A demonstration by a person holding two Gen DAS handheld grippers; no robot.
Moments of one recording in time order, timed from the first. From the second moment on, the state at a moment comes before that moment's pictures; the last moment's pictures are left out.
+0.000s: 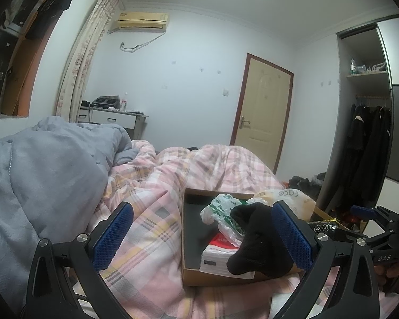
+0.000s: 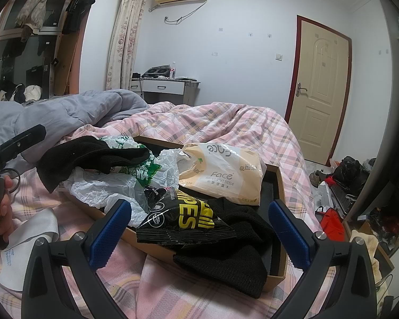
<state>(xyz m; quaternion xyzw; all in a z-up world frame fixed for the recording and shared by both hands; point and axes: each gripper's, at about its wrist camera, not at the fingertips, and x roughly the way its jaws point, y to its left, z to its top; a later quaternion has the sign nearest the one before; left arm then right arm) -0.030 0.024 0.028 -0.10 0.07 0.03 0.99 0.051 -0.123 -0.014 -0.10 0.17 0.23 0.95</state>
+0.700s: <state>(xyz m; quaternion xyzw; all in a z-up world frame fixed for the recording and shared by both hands) -0.033 0.028 0.028 -0.11 0.07 0.04 0.99 0.051 -0.123 -0.014 -0.10 0.17 0.23 0.95</state>
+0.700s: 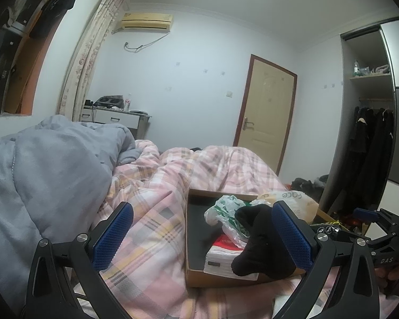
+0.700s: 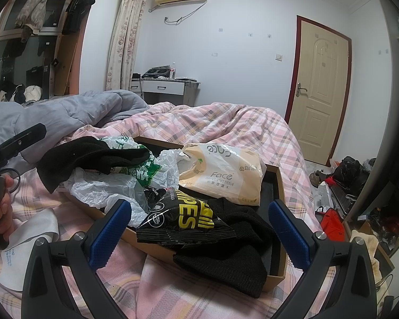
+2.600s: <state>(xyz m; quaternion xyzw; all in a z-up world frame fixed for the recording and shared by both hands) -0.034 0.021 0.028 -0.09 0.07 0.03 0.99 0.050 -0.122 -0.014 -0.10 0.17 0.23 0.95</state>
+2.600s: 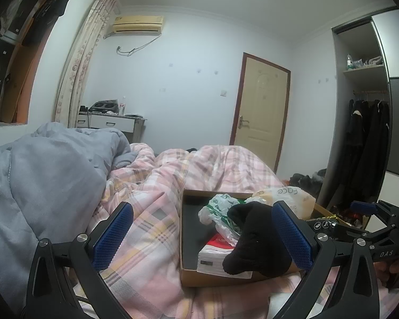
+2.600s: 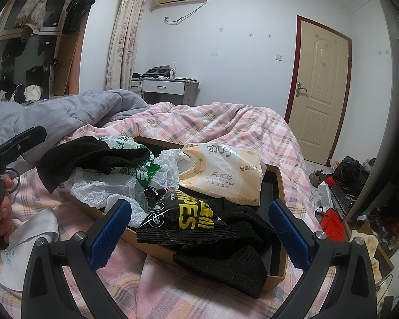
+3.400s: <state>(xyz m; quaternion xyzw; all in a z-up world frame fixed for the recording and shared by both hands) -0.036 0.022 0.029 -0.08 0.06 0.03 0.99 0.050 -0.122 -0.014 -0.10 0.17 0.23 0.95</state>
